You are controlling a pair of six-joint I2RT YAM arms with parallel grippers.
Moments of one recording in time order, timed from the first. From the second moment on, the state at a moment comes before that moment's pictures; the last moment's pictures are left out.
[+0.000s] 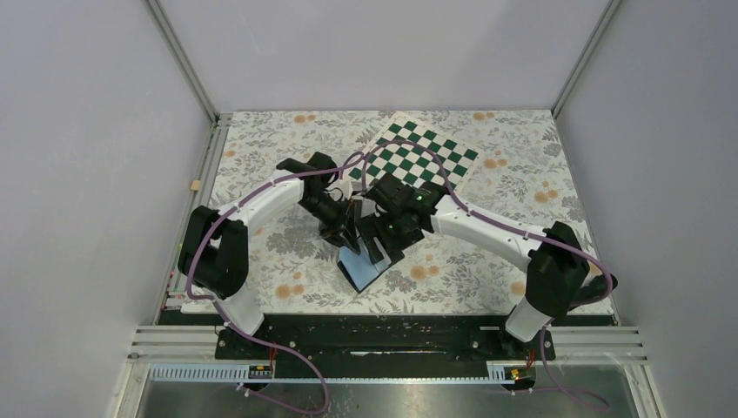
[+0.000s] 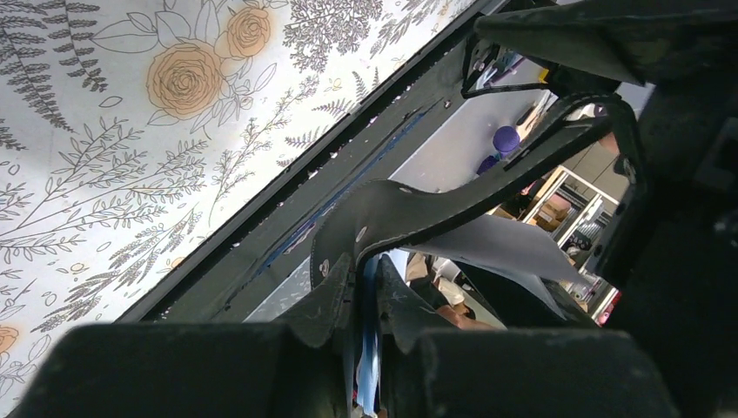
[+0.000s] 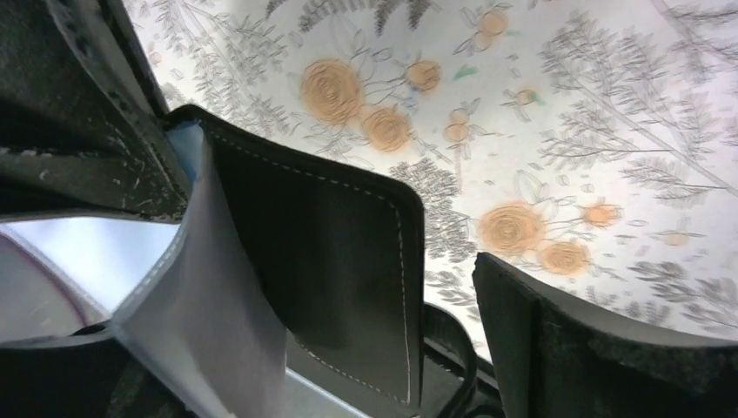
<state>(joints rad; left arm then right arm) -0.46 1.70 1.27 -1.05 0.84 -0.28 0.92 1.66 1.38 -0.91 -0.05 0.37</state>
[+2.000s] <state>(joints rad) -0.32 1.45 1.27 -0.90 0.58 -0.34 0.59 1.31 0.96 -0.16 -0.87 0.84</state>
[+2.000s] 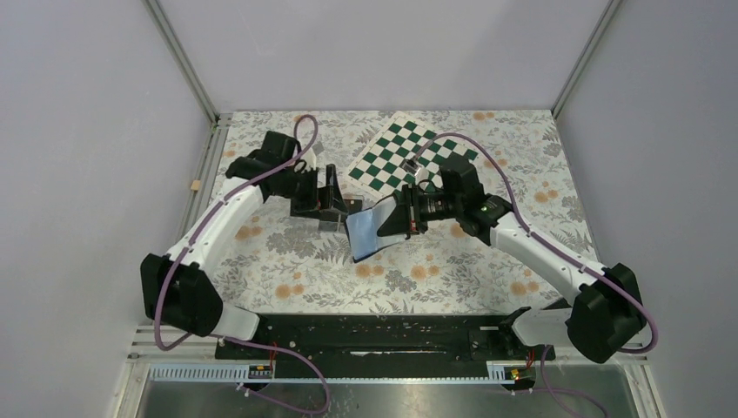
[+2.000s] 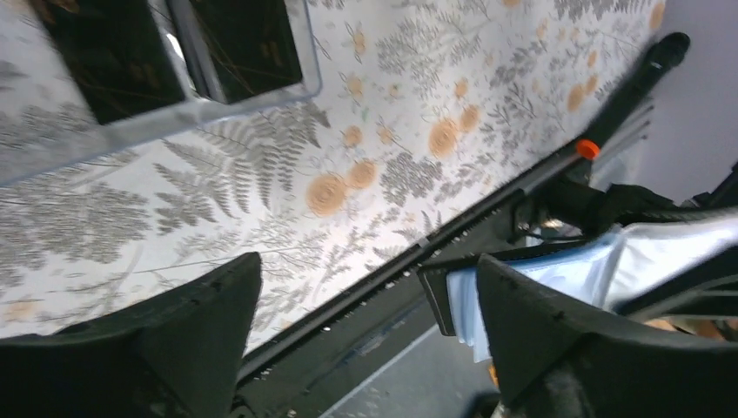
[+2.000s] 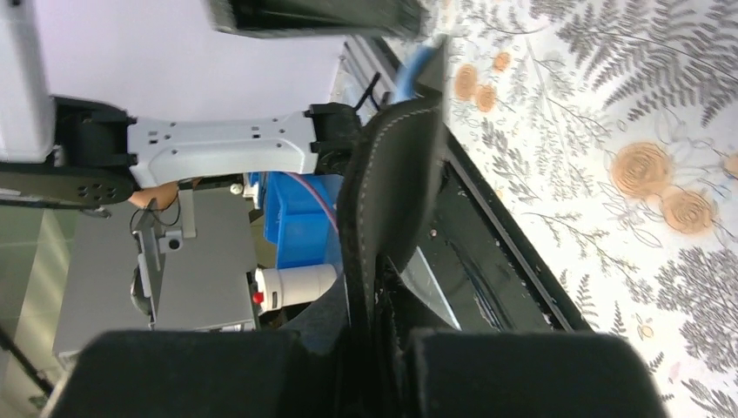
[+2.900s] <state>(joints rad) -0.23 1.17 1.17 -0.71 0.47 -0.45 0.53 1.50 0.69 -0.26 -0.56 0.87</state>
